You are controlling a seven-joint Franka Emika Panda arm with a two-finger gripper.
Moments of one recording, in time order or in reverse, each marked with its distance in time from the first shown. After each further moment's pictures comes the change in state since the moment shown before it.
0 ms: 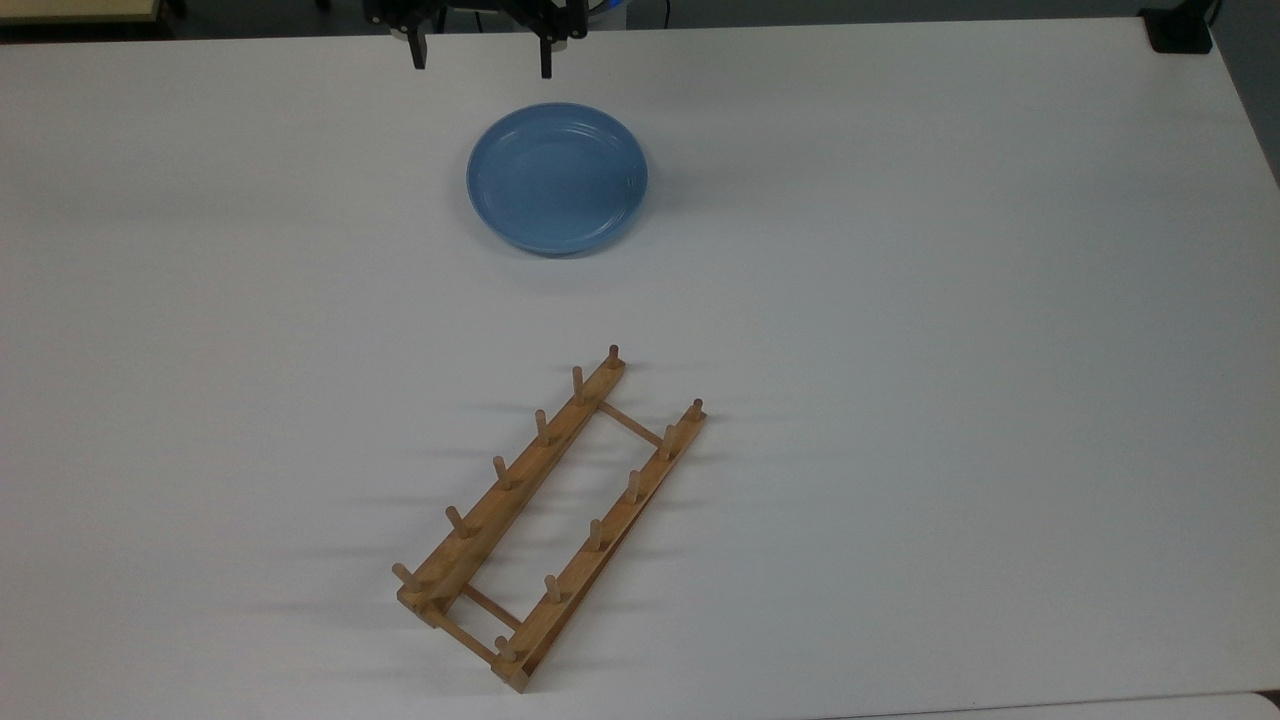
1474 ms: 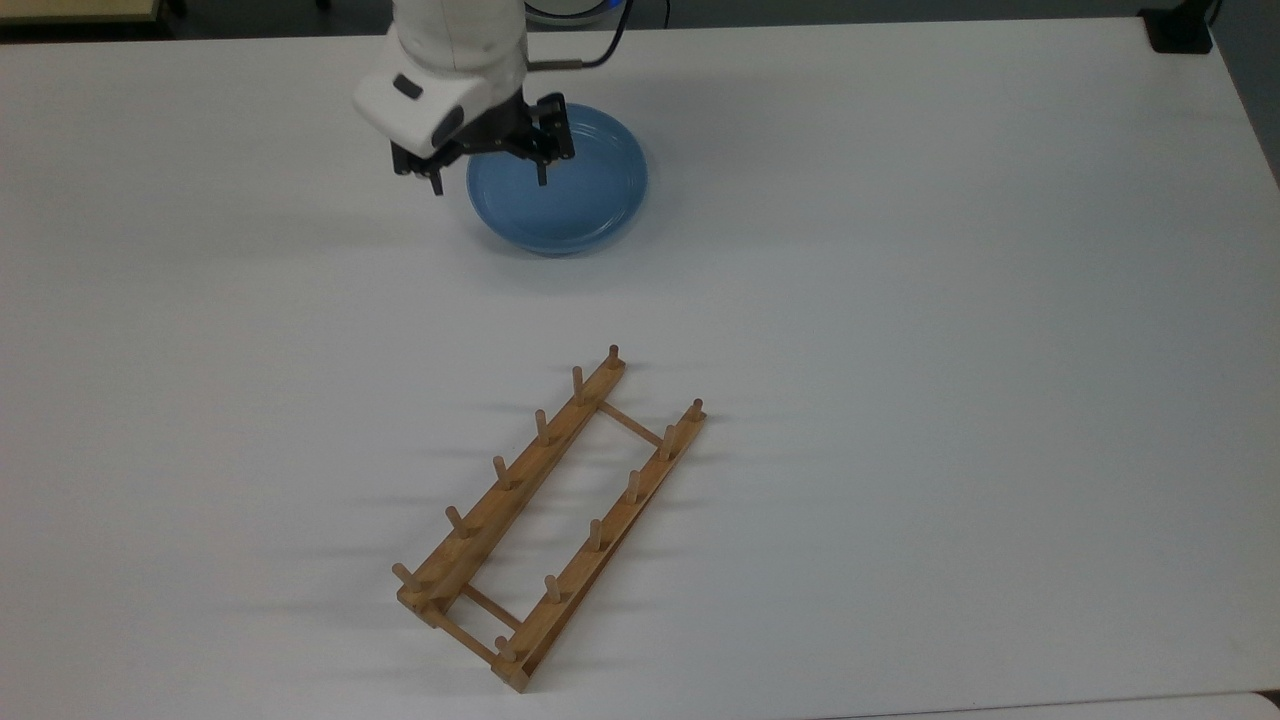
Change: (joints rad) arm -0.039 0.065 0.007 -0.303 0.000 0.274 -0.195
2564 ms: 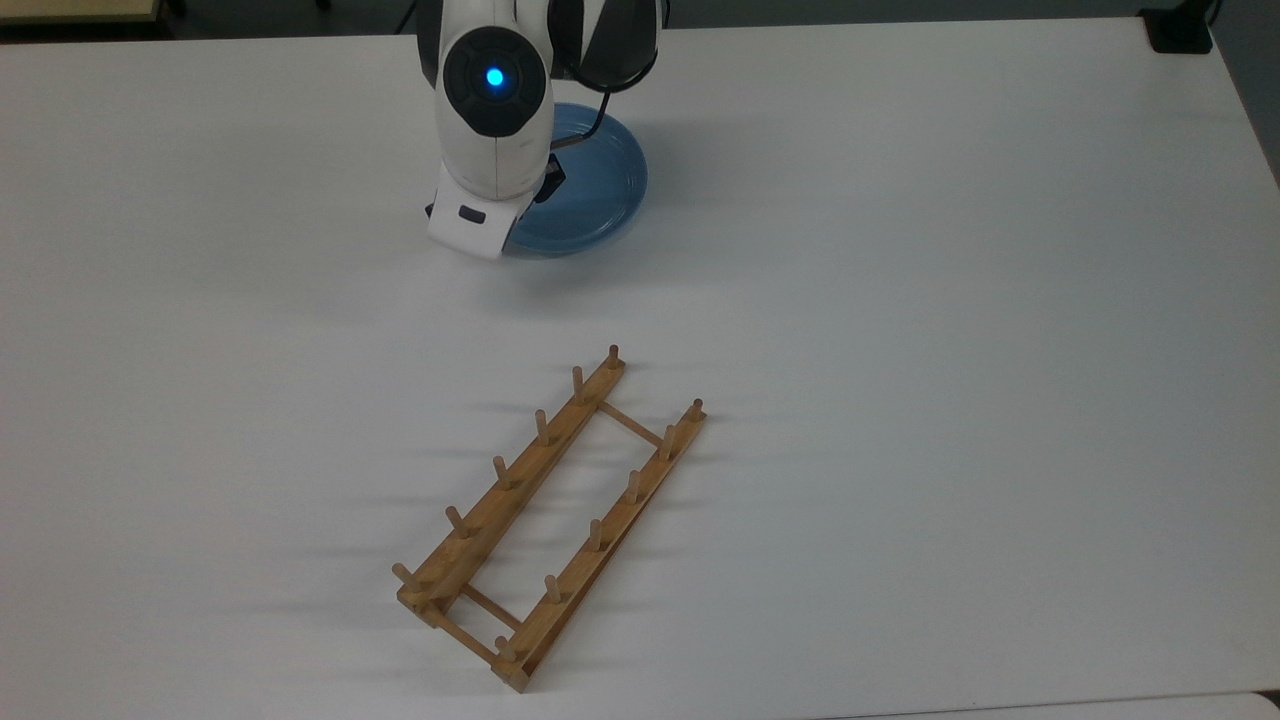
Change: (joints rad) arm -0.001 0.151 0.013 -0.105 -0.100 0.039 -0.258
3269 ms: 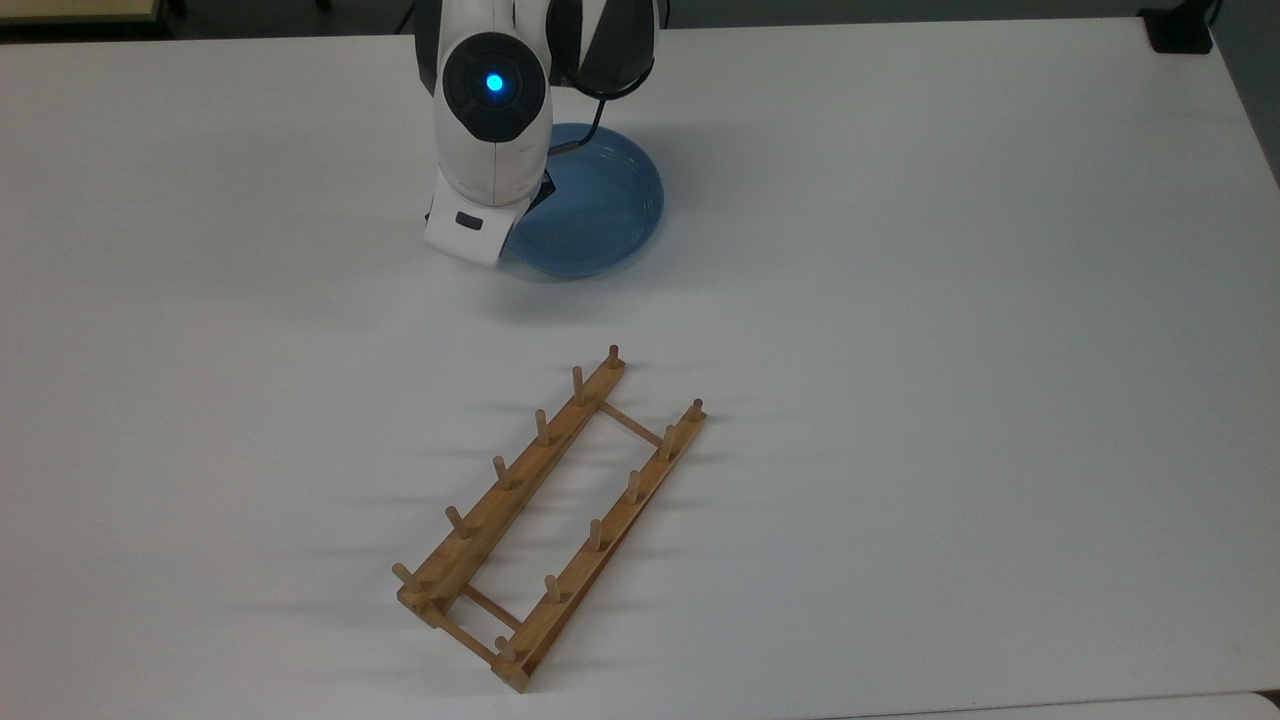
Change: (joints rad) arm -0.003 0.012 0.000 0.021 -0.019 0.010 -0.004
